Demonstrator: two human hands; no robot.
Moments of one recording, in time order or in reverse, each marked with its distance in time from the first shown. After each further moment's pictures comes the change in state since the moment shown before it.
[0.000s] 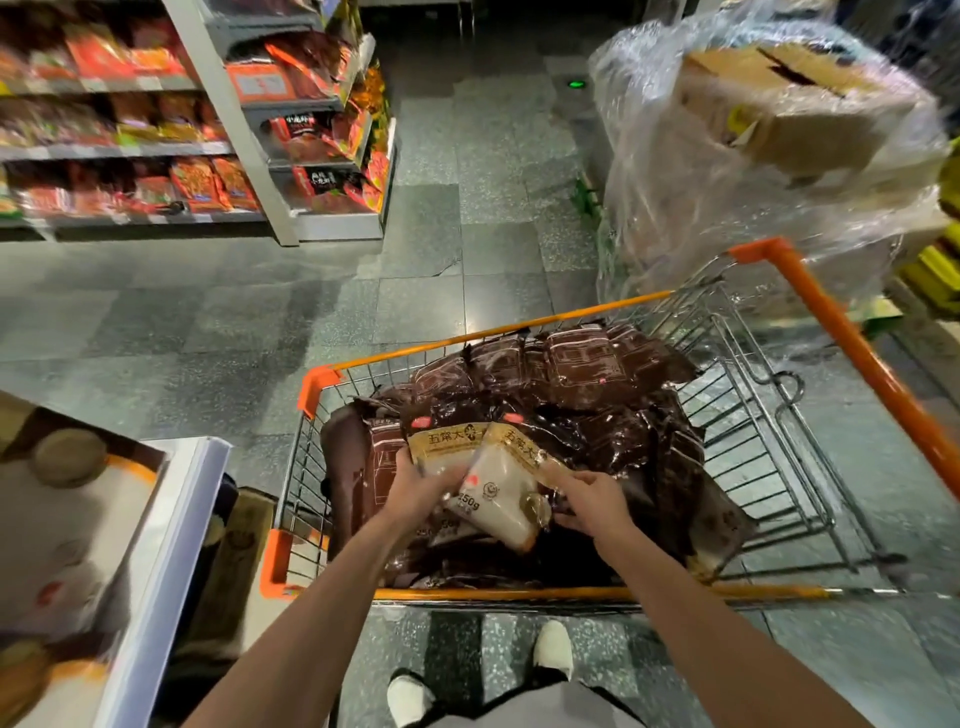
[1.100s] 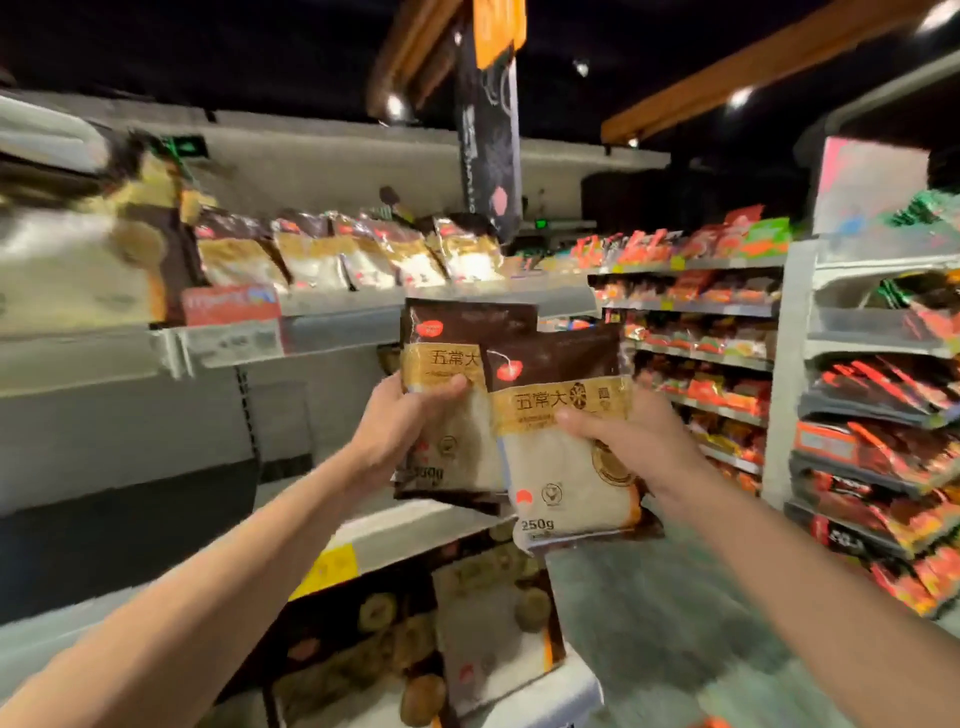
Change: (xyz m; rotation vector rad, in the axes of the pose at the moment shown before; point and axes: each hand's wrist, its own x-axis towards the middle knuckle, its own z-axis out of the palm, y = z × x) left_hand -0.390 0.281 -0.191 -0.064 1.251 0.730; right_hand -0.320 -0.305 0.218 -0.240 -1.240 -1.174
